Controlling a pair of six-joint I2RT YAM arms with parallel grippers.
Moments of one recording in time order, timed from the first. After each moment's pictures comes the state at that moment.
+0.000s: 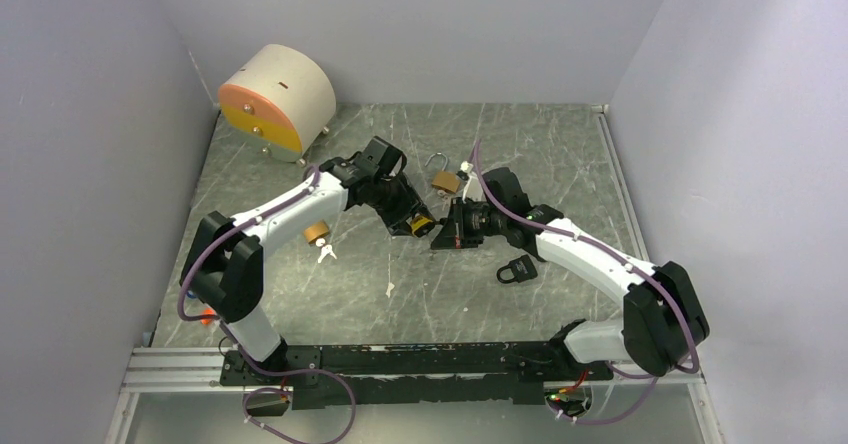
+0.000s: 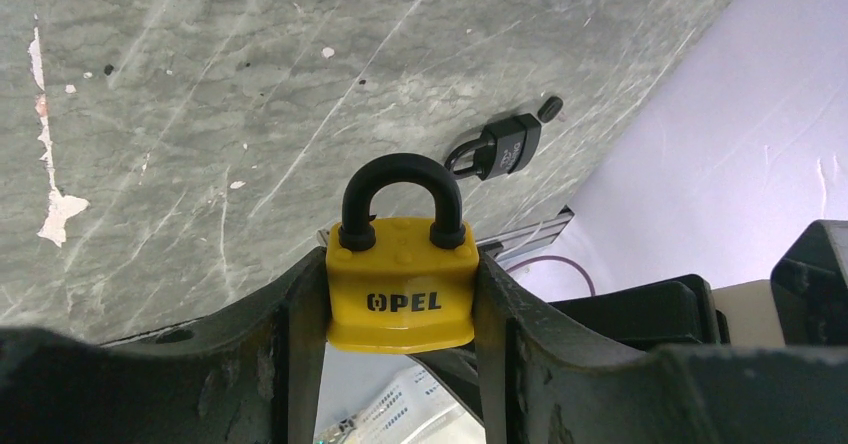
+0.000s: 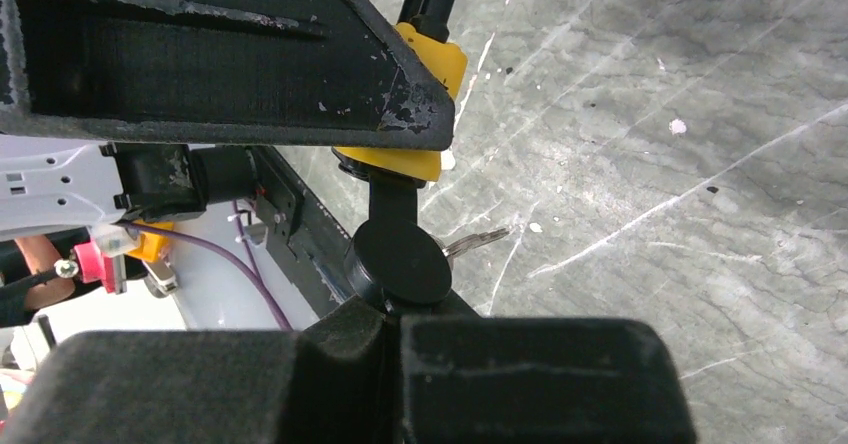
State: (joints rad) left arm -0.65 1.67 1.31 -0.64 0.31 -1.24; right arm 0.58 1.31 0.82 -0.23 -0.54 0.59
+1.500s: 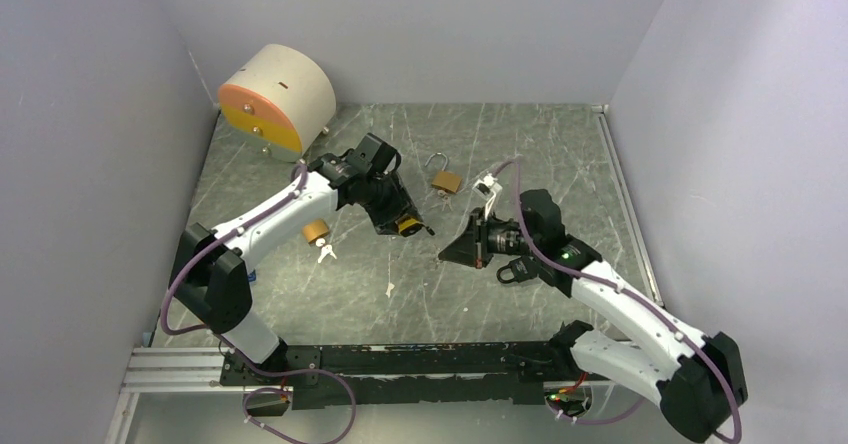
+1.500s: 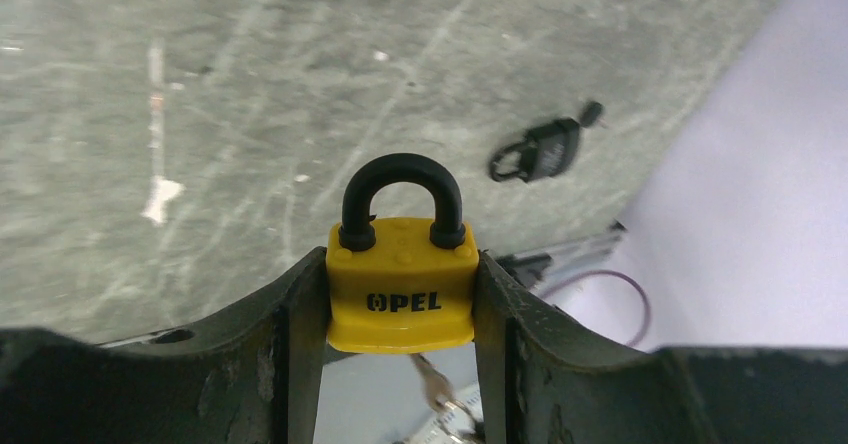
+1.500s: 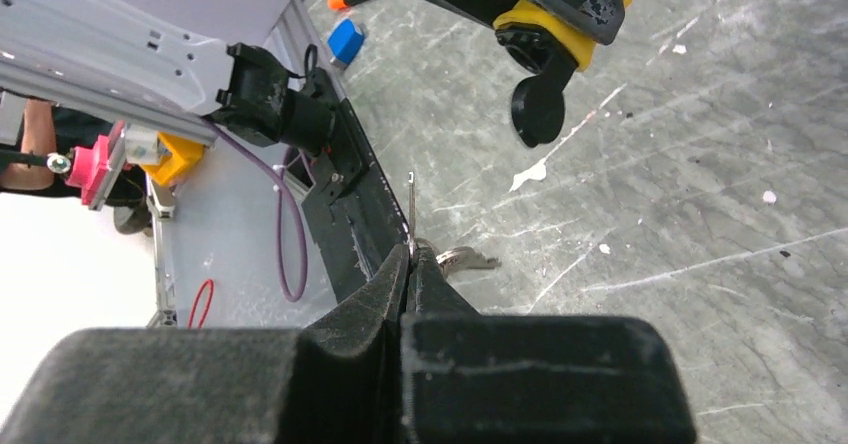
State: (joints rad) left arm -0.65 1.59 1.34 -0.75 0.25 -1.16; right arm 0.58 0.98 0.63 -0.07 -0.70 0.49
